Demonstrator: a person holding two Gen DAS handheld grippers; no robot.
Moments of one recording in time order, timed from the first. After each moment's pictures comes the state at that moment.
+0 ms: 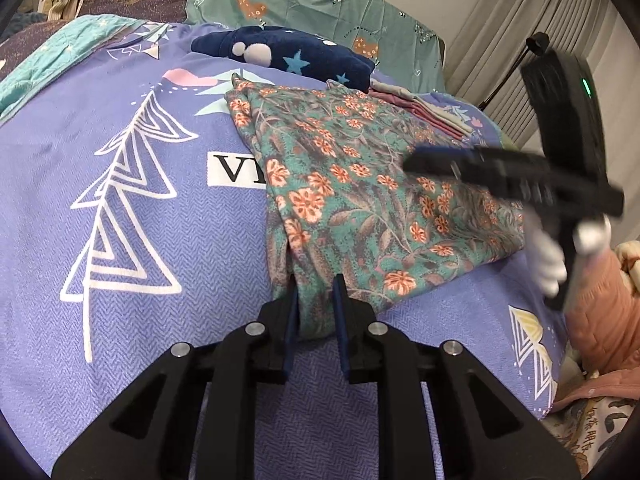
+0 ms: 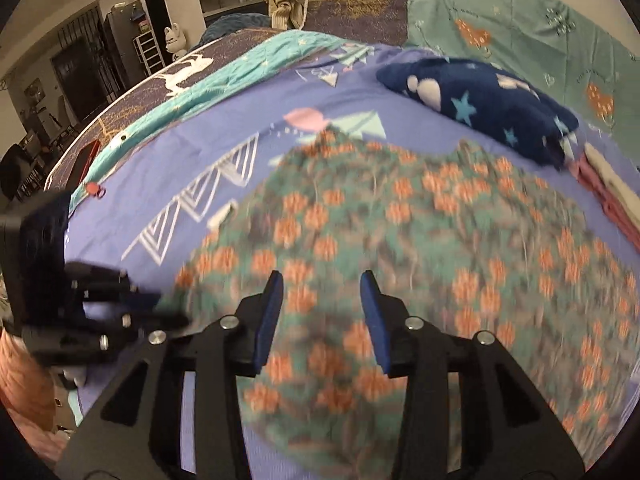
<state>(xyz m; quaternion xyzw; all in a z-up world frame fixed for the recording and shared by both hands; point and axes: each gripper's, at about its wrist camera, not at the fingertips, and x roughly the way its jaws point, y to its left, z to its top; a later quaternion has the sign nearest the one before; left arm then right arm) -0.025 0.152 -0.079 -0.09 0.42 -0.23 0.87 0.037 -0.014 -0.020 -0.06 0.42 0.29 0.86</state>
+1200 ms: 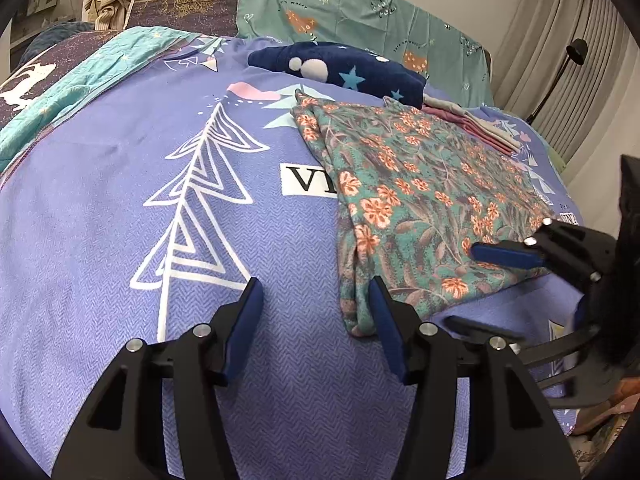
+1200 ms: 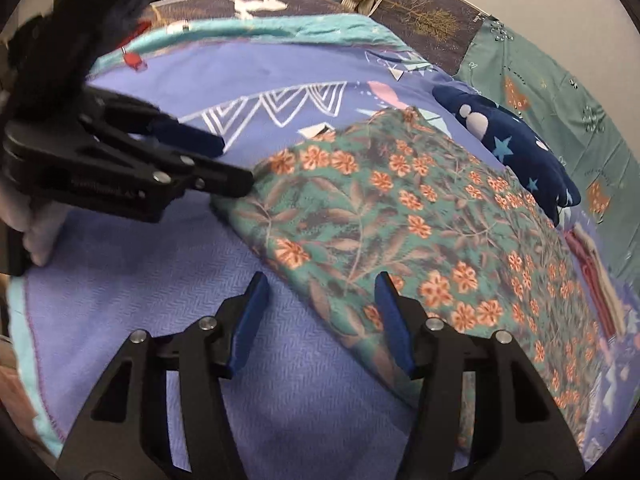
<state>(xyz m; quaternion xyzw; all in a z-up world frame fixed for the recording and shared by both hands) -0.035 0.172 -0.074 -0.08 0.41 -0.13 0.90 -0.053 0.055 -0.056 -0.27 0.36 0.29 0.84</state>
